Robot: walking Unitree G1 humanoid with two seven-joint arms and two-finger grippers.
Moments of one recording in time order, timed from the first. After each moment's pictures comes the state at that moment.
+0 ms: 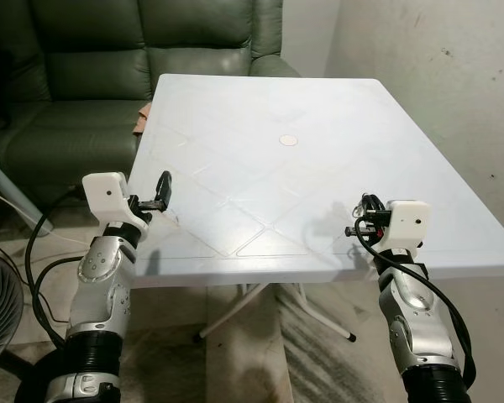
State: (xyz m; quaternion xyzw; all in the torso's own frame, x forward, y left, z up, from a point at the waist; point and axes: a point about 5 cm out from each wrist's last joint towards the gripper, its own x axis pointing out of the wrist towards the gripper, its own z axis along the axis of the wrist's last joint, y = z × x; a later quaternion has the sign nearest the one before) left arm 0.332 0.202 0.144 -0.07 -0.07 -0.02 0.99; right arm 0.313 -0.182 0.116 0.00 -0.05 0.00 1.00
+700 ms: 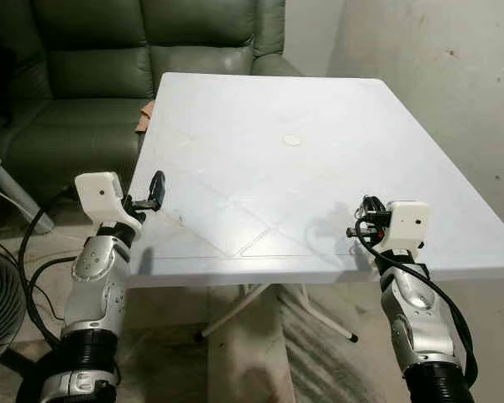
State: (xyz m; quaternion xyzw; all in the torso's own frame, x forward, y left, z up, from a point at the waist) left arm 0.335 0.205 0.146 -0.07 -0.07 -0.02 0.99; right arm 0.315 -0.186 0.118 -0.01 -0.05 0.00 1.00
